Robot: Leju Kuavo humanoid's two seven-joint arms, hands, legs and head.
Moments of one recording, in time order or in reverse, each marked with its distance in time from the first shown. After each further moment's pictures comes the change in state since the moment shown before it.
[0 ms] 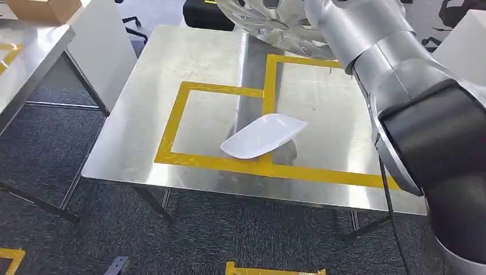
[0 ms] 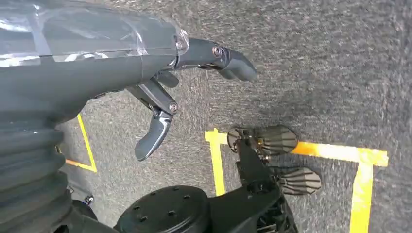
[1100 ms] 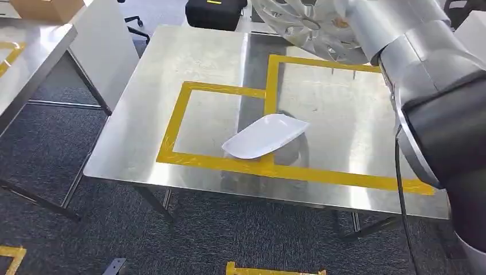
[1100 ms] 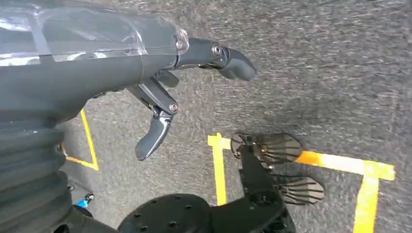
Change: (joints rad) left arm 0.046 -0.044 0.165 0.010 -0.140 -0.034 0.057; right arm -0.040 -0.091 0.061 0.006 0.062 0.112 0.102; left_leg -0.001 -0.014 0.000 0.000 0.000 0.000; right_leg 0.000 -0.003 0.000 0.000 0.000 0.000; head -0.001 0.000
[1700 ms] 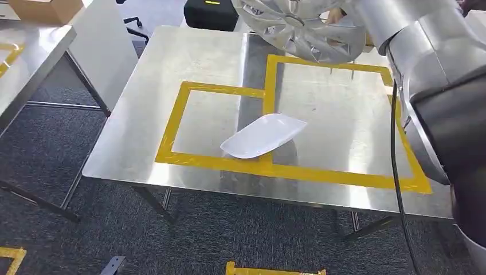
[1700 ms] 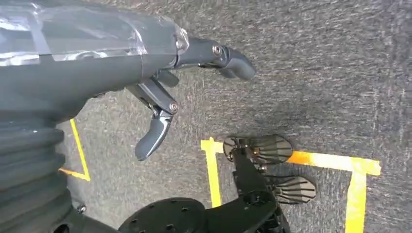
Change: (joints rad) left arm 0.009 0.000 0.051 -0.008 -0.073 -0.054 -0.035; right arm -0.033 0.000 -0.074 -0.001 -0.139 0.009 -0.123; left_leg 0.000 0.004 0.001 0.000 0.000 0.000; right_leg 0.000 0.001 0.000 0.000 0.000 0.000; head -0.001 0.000
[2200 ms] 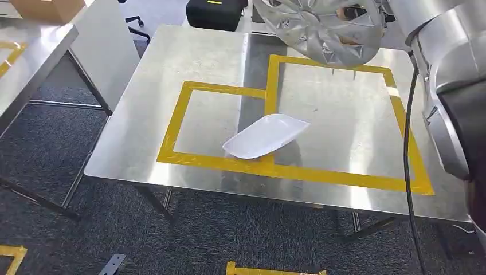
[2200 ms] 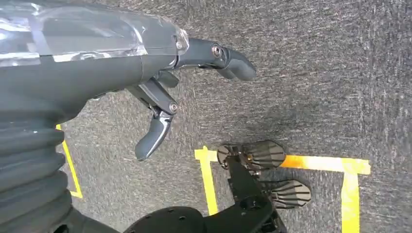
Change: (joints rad) left arm -0.001 -0.007 0.031 0.016 -0.077 -0.039 -0.038; right arm -0.019 -0.071 -0.050 0.000 -0.027 0.036 0.050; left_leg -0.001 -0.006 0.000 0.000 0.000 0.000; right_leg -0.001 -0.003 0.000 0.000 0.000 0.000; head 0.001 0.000
